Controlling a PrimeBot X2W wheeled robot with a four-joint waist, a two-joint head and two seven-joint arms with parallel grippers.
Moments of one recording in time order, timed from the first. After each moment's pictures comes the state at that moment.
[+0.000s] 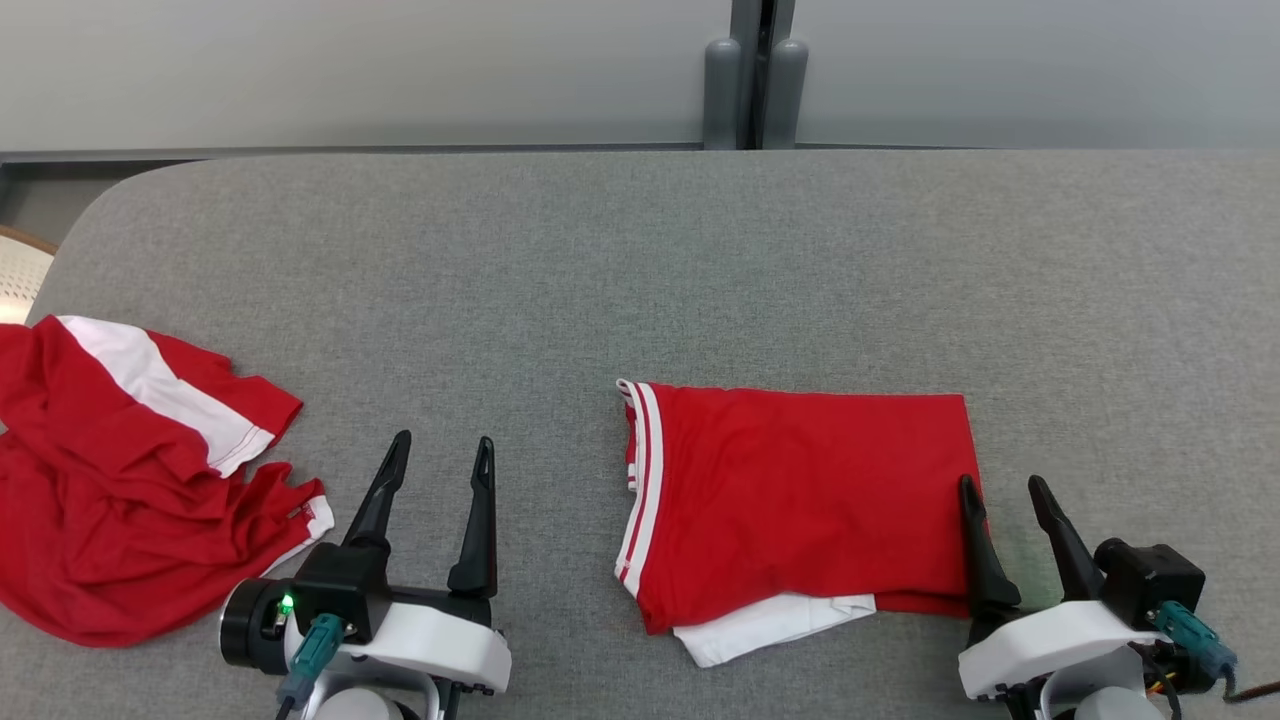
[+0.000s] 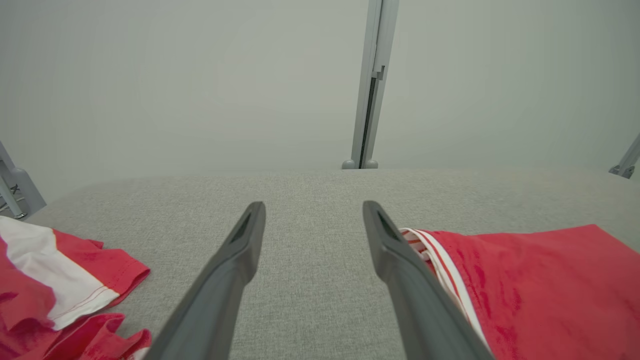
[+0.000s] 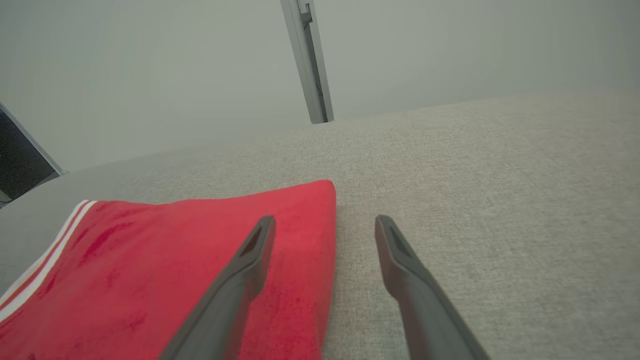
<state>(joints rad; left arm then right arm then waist) -0.10 0.05 -0.24 0.19 -0.19 0.08 -0.26 -0.15 -0.05 0.08 0.47 0.25 0.13 -0.26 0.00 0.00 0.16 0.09</state>
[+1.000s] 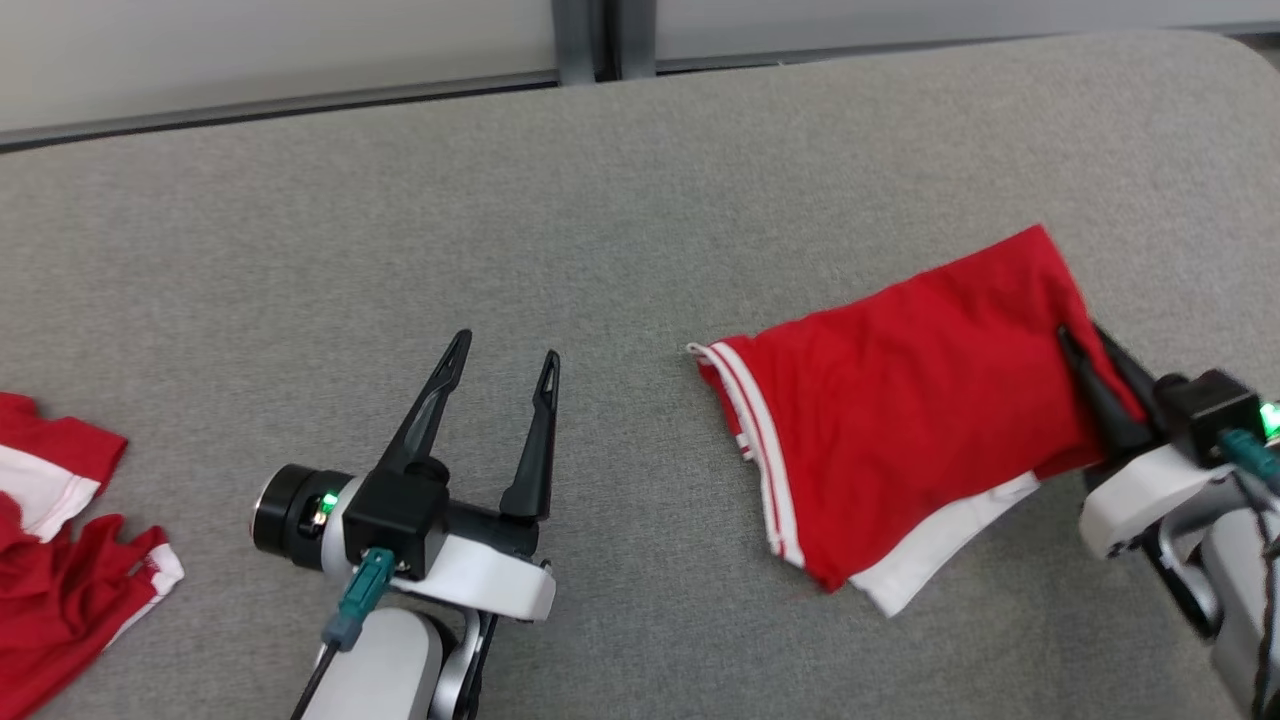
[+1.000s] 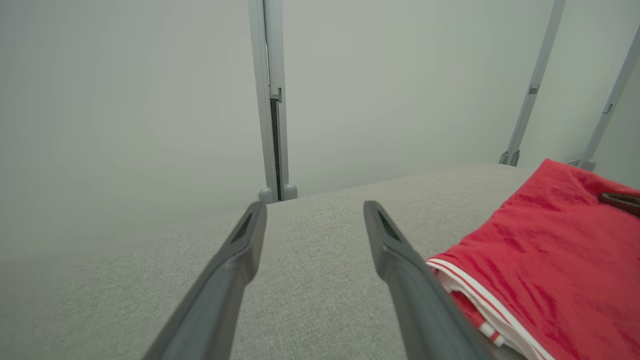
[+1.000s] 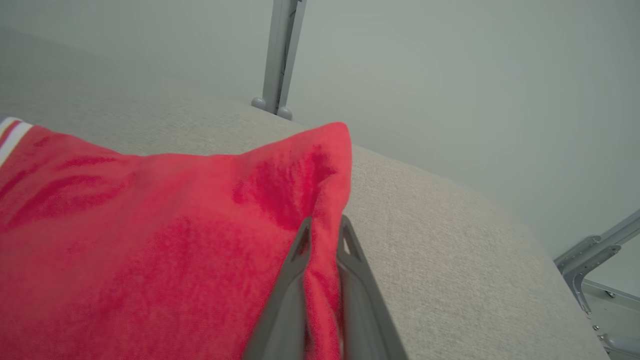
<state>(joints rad) -0.21 0.05 -0.30 0.14 -0.12 0.05 -0.26 -0.42 -0.38 0.33 0.56 0.14 0.13 -0.26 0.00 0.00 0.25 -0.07</state>
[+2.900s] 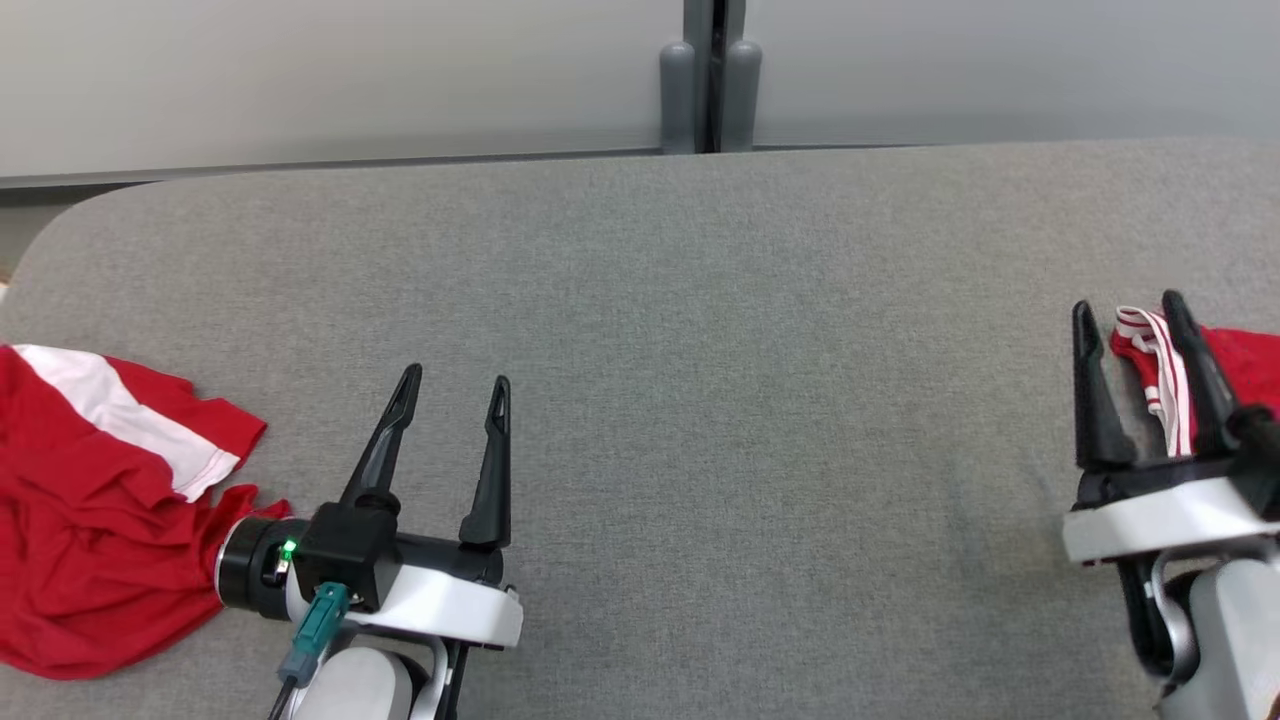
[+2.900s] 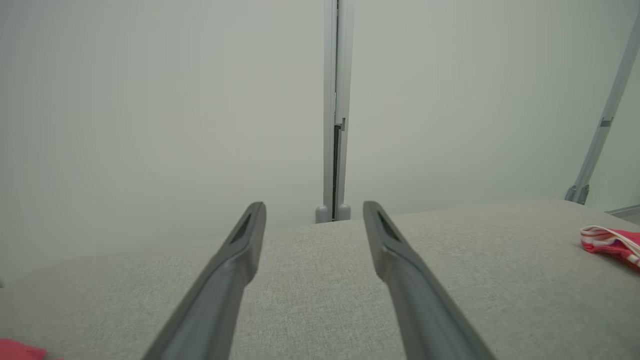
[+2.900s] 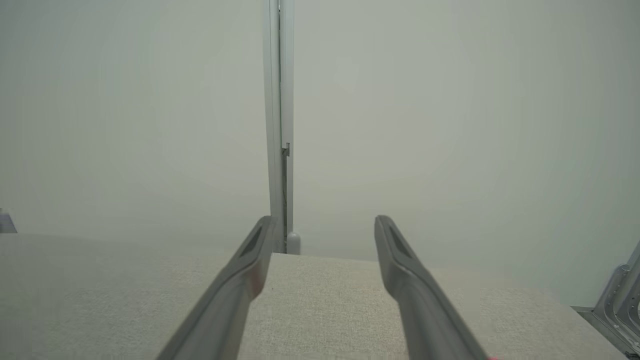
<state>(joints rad) -0.17 0.05 -0.26 0.11 -0.15 0.08 -0.26 -0.30 -0.22 0.03 0.28 0.17 0.13 -0.26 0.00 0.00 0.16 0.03</state>
